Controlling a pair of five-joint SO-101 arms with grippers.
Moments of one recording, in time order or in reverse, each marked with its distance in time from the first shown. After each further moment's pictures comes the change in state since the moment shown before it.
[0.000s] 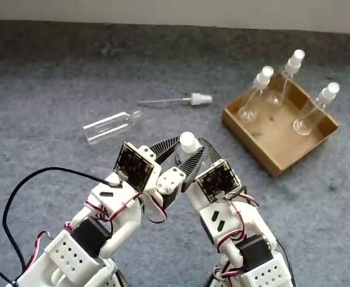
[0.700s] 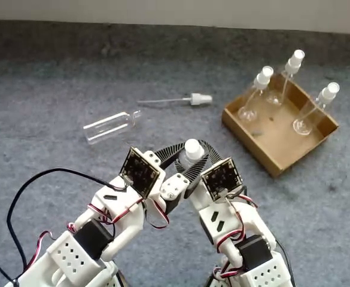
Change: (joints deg) left arm 5.5 0.0 2.8 -0.1 -0.3; right arm 0.0 -0.5 0.4 0.1 -4.6
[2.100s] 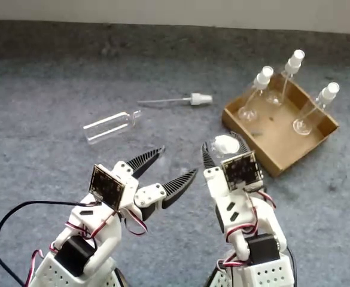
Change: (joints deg) left arm -8.6 -33.3 9.4 14.2 0.1; right arm 13.4 4.9 -2.5 0.4 3.7
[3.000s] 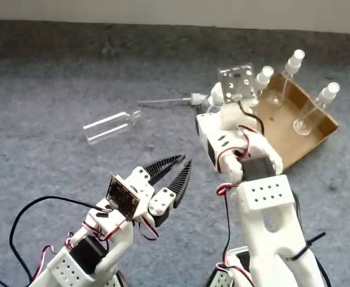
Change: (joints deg) left arm 7.6 0.2 10.1 -14.8 0.0; right arm -0.9 56.0 -45.4 7.0 -10.3
